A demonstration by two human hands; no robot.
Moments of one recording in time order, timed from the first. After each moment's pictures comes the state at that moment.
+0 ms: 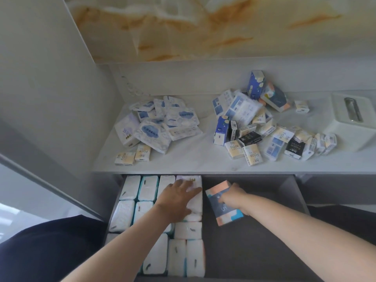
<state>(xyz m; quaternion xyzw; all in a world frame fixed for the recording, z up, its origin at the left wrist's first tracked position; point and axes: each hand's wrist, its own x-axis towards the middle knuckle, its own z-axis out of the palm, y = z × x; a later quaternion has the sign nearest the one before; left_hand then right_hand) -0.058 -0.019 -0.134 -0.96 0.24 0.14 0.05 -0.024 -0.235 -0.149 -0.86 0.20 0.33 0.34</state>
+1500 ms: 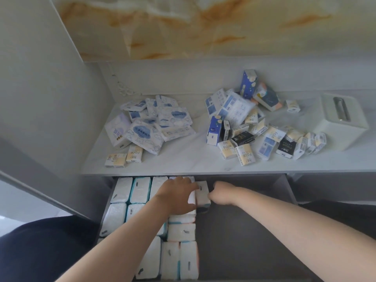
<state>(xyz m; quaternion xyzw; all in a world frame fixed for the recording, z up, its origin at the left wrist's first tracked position) -0.041 -0.043 -0.105 -0.96 0.23 0.17 0.03 -0.014 -0.226 -0.119 -0.89 0.03 0.39 0.22</state>
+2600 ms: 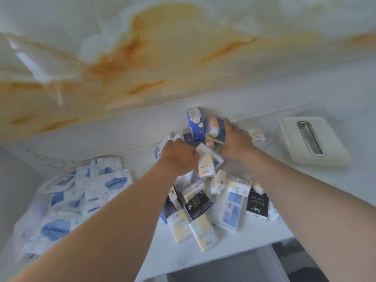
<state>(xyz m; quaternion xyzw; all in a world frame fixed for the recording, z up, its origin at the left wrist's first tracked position) 0.252 -0.241 -0.031 -0.97 0.23 0.02 0.07 0.262 -0.436 -0.065 -0.98 0.08 0.01 0.19</state>
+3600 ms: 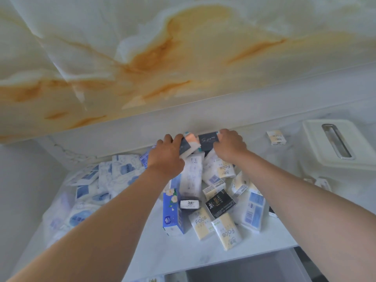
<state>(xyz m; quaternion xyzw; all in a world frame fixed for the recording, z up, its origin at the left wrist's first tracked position) 0.238 -0.156 -0.024 -0.99 0.12 -0.08 0.01 0.274 -0.361 -0.066 -0.94 0.10 0.00 0.34</state>
